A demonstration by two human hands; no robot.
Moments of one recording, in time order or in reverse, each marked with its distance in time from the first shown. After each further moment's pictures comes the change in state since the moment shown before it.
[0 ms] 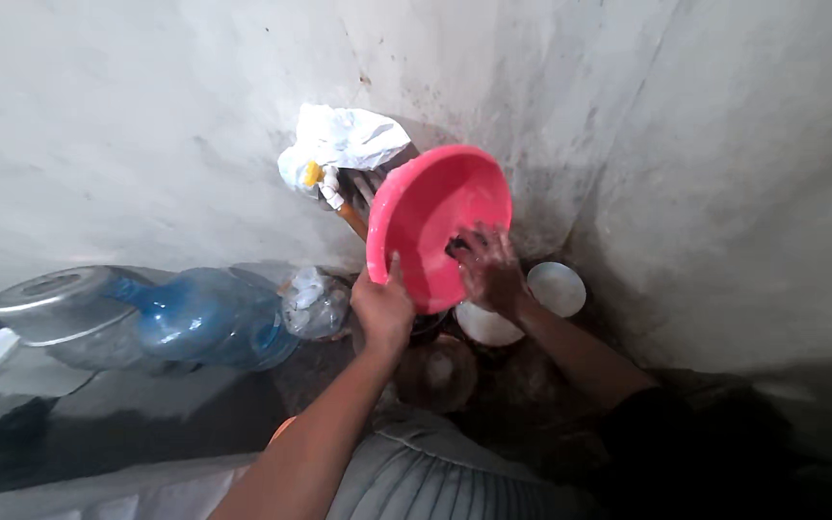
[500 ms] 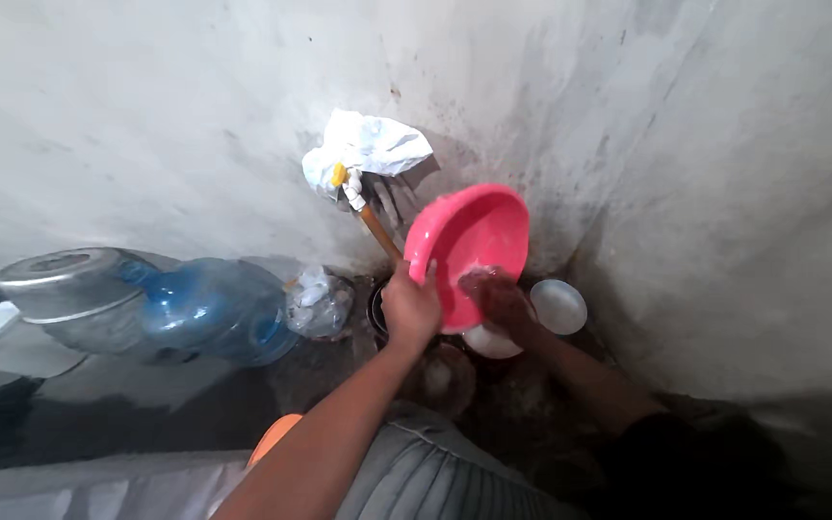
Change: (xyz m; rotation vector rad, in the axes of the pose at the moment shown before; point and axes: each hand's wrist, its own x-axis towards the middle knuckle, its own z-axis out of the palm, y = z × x) left_hand -0.005 0.025 0.001 0.433 -0.216 -0.063; right_hand -0.043 0.009 0.017 0.056 -0.016 -0.167
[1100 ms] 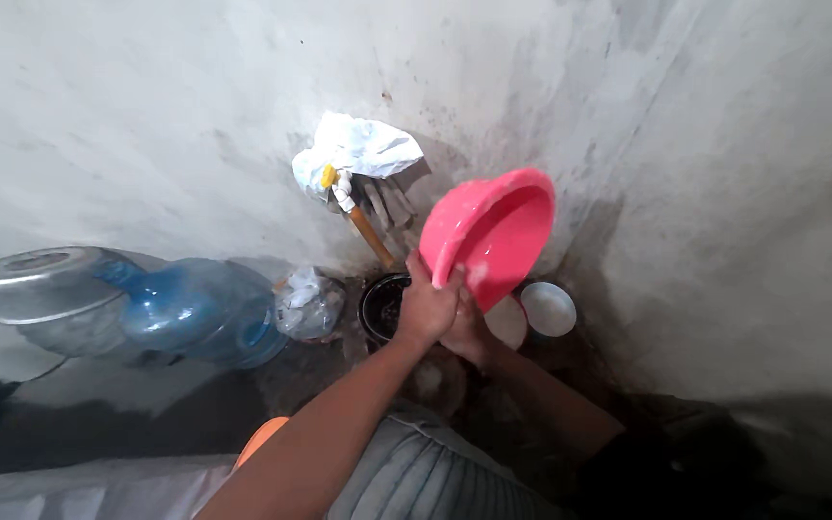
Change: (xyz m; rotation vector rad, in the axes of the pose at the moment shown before) left_hand -0.001 0.012 0.020 -0.088 -0.244 -0.070; right_hand 0.048 -0.094 -0.052 0.622 -0.016 0.488
